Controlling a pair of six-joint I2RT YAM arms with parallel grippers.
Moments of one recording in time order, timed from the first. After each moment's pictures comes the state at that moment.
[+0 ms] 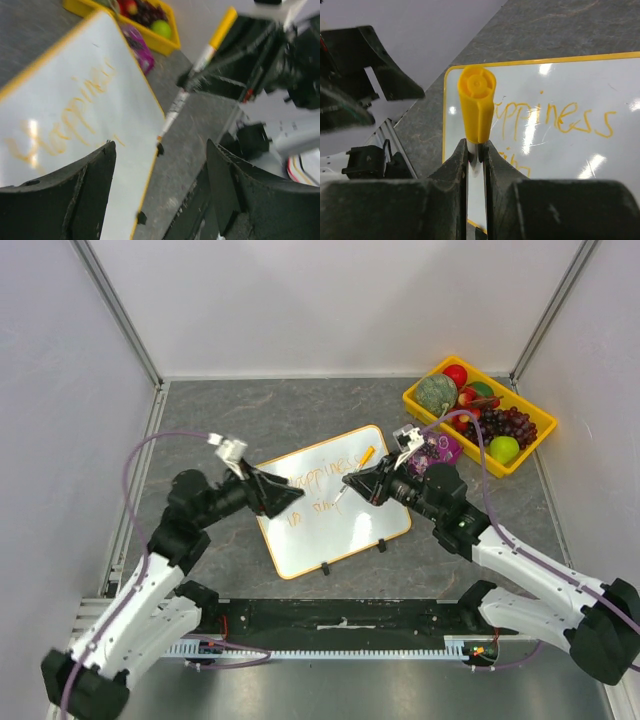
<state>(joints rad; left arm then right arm) -0.31 0.64 0.59 0.01 0.56 -0.54 0.70 0.99 0.64 0.29 -0.20 0.49</state>
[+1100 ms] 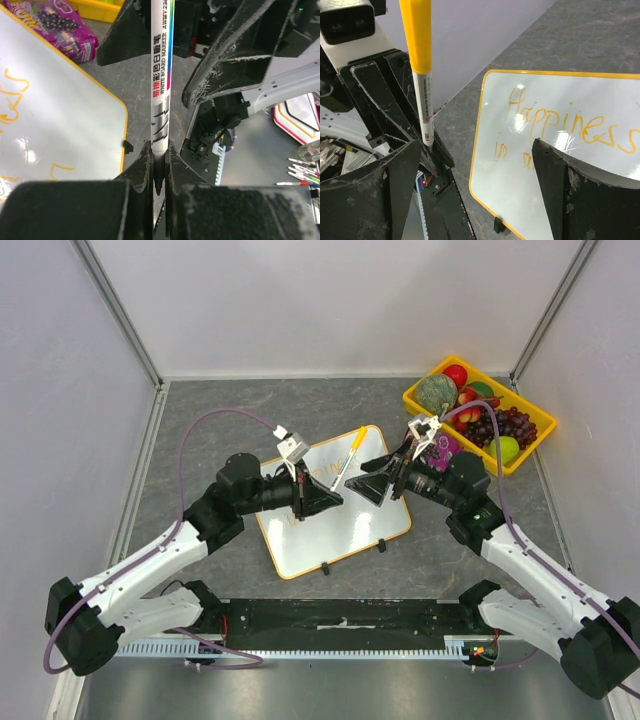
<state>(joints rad) -0.75 1.01 0.76 0.09 0.51 -0.40 0.54 0.96 0.66 0.31 -0.52 0.59</state>
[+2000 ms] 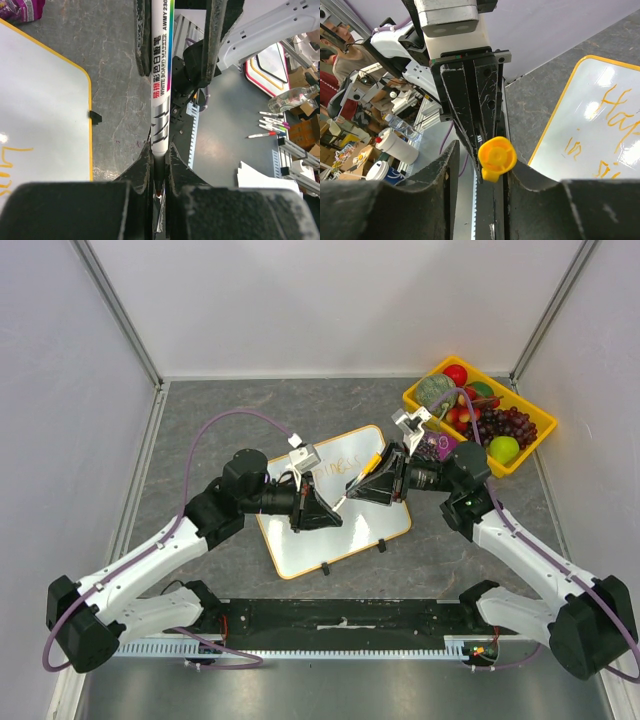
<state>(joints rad) -0.76 1.03 0.85 -0.13 0.71 -0.33 0.48 1.08 0.72 0.58 -1.02 0.81</state>
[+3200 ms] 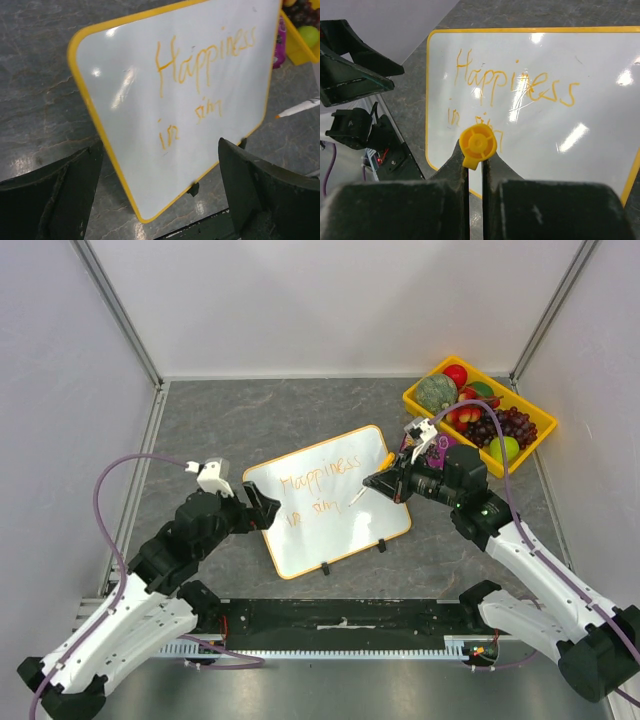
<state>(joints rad) -0.68 0.56 0.68 -0.54 -0.21 -0.60 0.49 0.95 0.74 -0.03 -0.50 0.36</state>
